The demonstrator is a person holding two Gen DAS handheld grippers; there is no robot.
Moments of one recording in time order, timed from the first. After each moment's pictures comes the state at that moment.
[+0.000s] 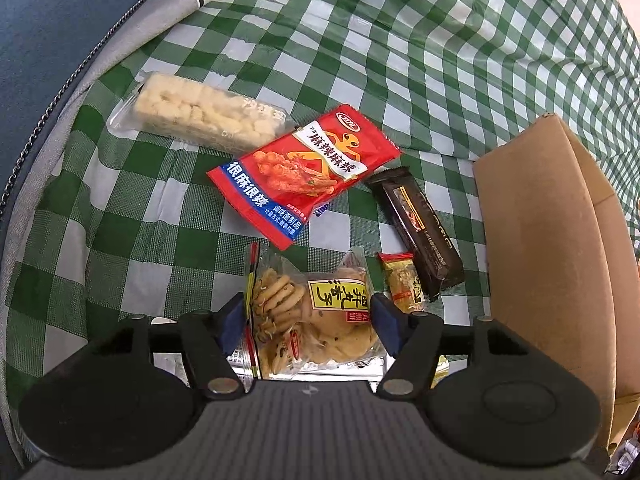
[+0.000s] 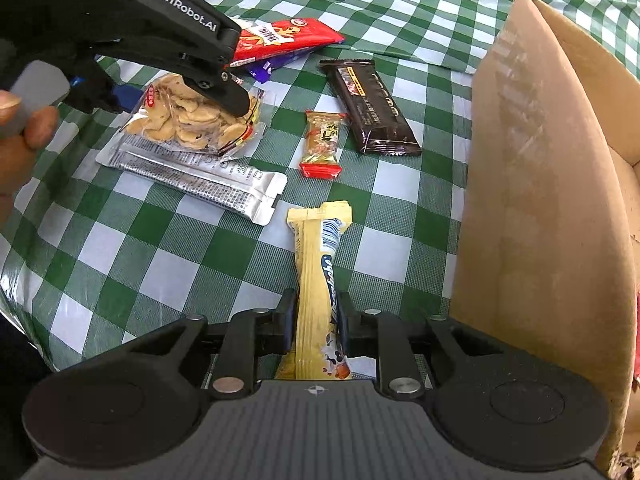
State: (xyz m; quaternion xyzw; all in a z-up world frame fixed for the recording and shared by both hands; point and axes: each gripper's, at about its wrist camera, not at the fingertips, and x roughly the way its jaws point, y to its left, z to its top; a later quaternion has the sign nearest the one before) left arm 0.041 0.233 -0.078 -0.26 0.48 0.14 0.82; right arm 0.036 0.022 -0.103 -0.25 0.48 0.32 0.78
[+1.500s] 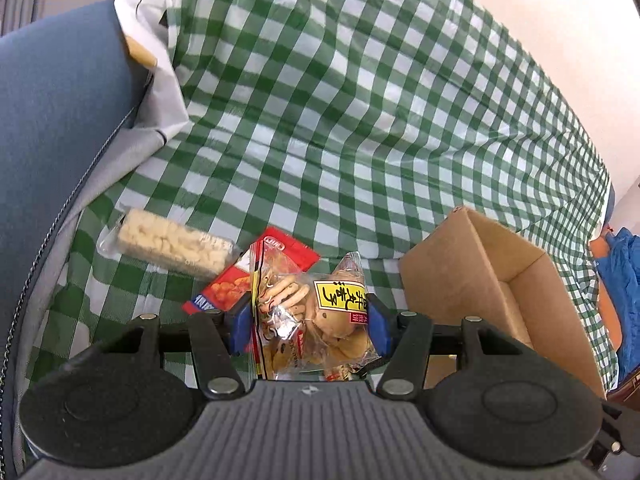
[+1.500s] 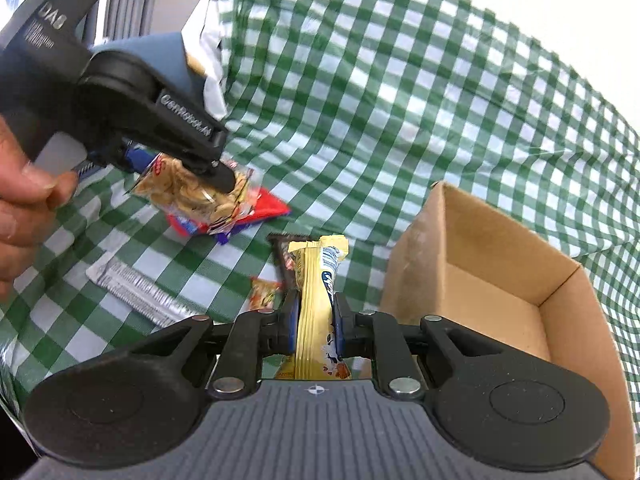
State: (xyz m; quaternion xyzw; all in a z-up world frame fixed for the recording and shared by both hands) left arm 0.018 0.220 -0.010 -0.24 0.32 0.11 0.91; right arm 0.010 0.001 -0.017 -0.25 0.24 0.31 0.88
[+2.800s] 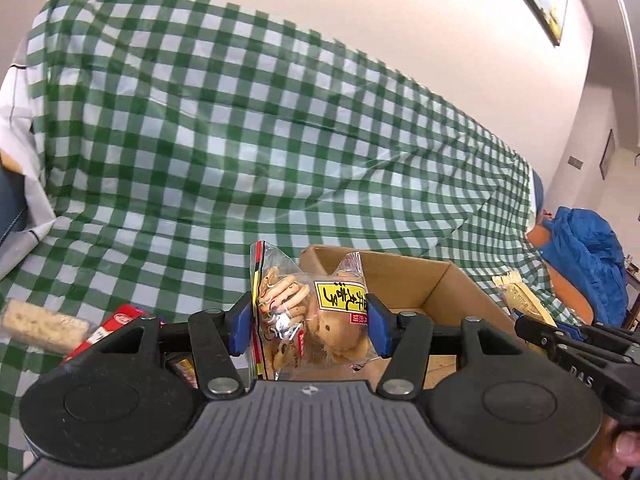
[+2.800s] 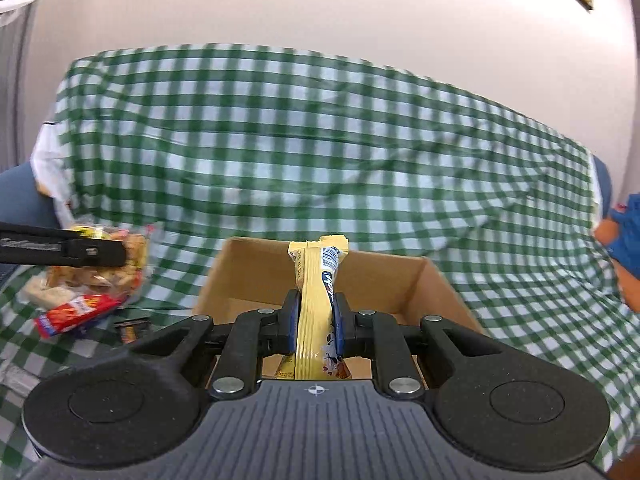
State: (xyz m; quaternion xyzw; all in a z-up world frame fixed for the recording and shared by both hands) left arm 0.044 0.097 0.016 -0.15 0.20 0.02 0.97; right arm 0.069 -0.142 0.036 -0.12 0.18 0.16 0.96
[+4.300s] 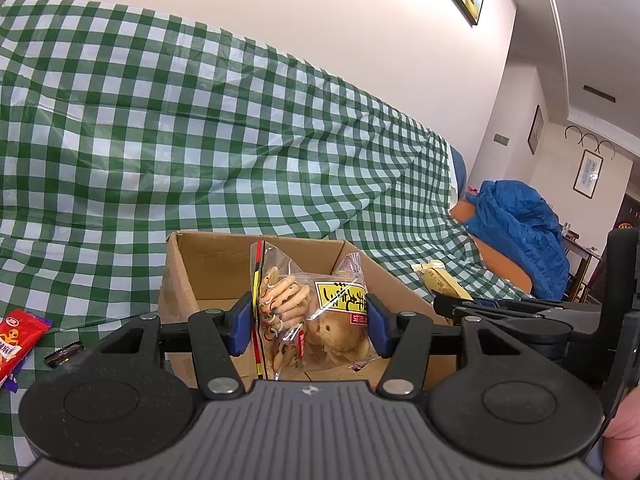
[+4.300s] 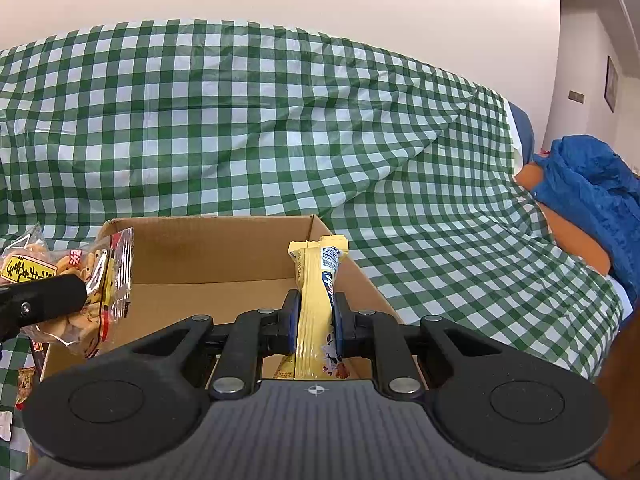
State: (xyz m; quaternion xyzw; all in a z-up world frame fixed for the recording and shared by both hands) left arm 0.056 0.014 0.010 -0.13 0.18 -0.09 0.97; right arm 0.101 -0.175 0.021 -0.08 0.21 0.03 0.97
